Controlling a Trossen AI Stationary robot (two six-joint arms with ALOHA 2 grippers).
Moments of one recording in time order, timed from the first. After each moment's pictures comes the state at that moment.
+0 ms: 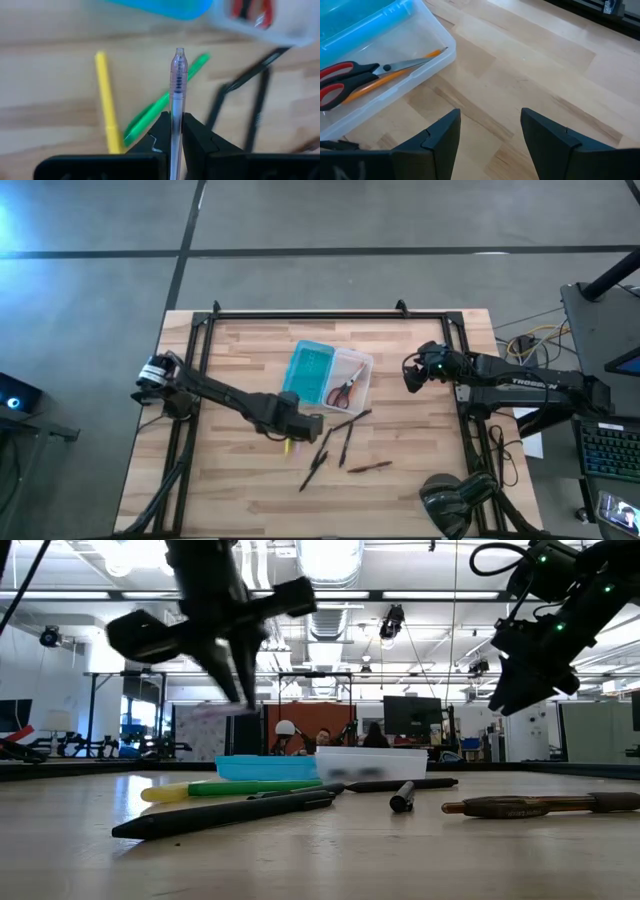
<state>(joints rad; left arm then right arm) -0.25 1.75 1.33 -0.84 -0.26 -1.73 -0.33 0.75 0.44 -0.54 0.29 0.51</state>
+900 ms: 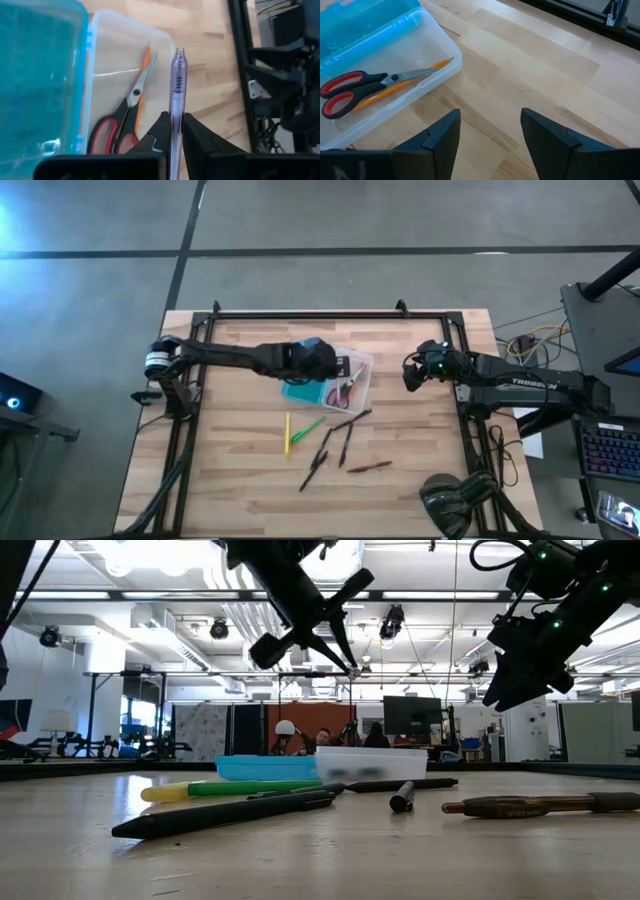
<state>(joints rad) 0.09 1.75 1.42 -0.42 -0.25 -1.31 -0.33 0.75 0.44 -0.49 0.29 0.50</state>
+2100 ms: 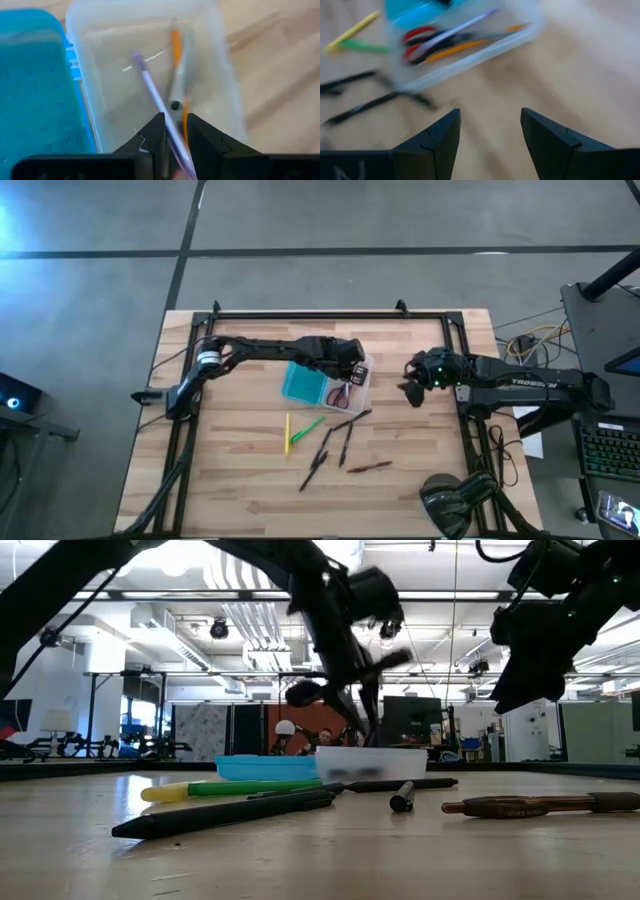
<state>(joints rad) 0.17 2.14 1.82 -0.72 -0.13 -0.92 -0.27 0.75 0.44 -0.49 -0.04 0.43</state>
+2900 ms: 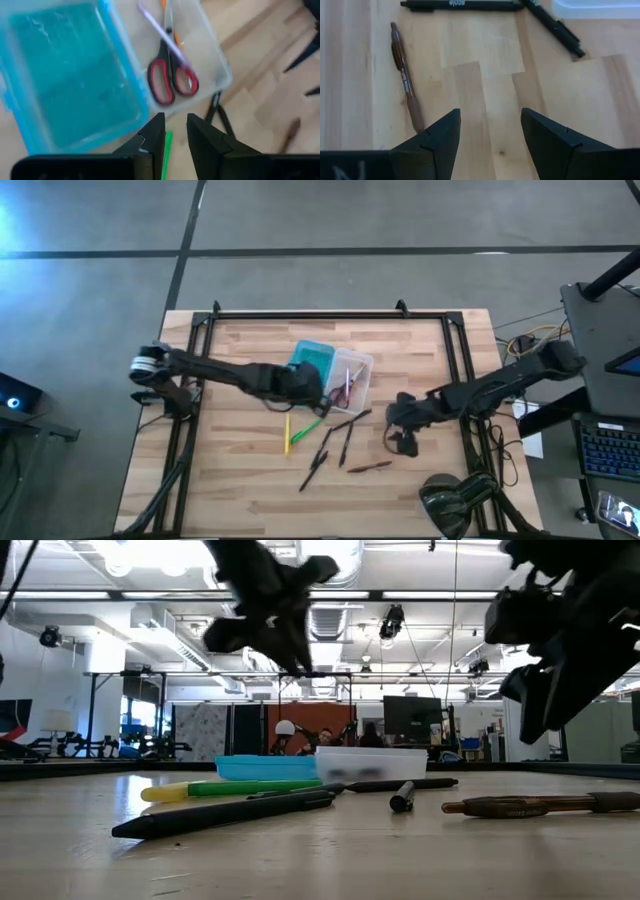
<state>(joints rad) -0.08 1.64 1.29 -0.61 -0.31 -0.96 0.28 1.25 0.58 -0.35 0.00 0.50</state>
